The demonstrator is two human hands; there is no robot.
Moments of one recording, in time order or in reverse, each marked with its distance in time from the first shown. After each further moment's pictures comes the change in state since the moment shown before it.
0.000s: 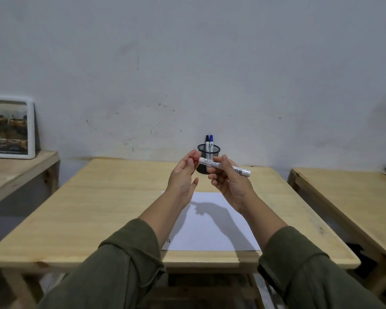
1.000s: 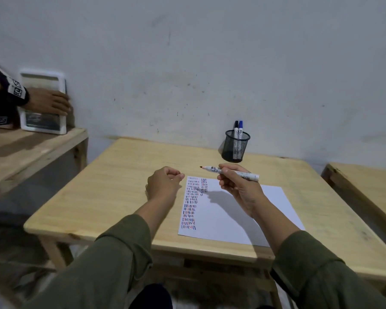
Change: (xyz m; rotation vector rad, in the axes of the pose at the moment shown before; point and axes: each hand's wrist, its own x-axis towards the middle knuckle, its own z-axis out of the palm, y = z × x) left_hand 0.001 -0.013 -0.116 0.863 0.559 0.060; right_hand 0.007 0.056 0.006 -0.136 -0.074 0.084
